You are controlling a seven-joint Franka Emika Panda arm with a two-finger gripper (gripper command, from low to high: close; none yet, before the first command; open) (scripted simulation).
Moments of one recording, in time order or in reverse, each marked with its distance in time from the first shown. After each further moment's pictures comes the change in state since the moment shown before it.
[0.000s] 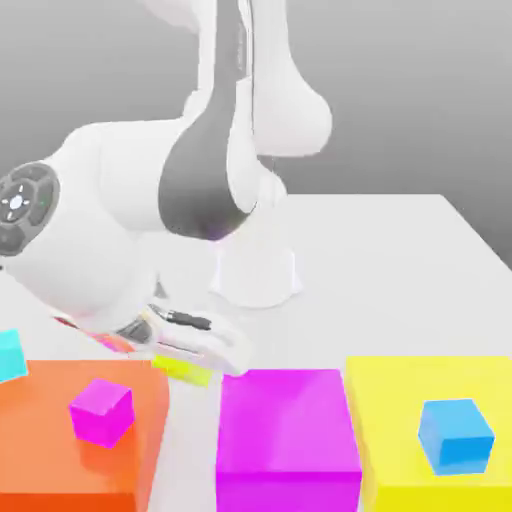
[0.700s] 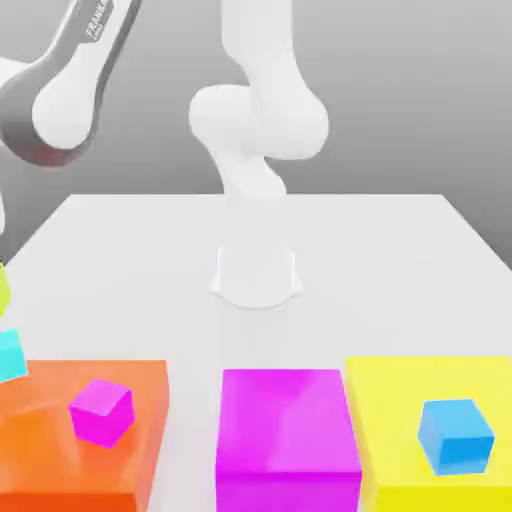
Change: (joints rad) arm -0.239 -0.112 -0.187 -0.232 -0.127 0.586 0.416
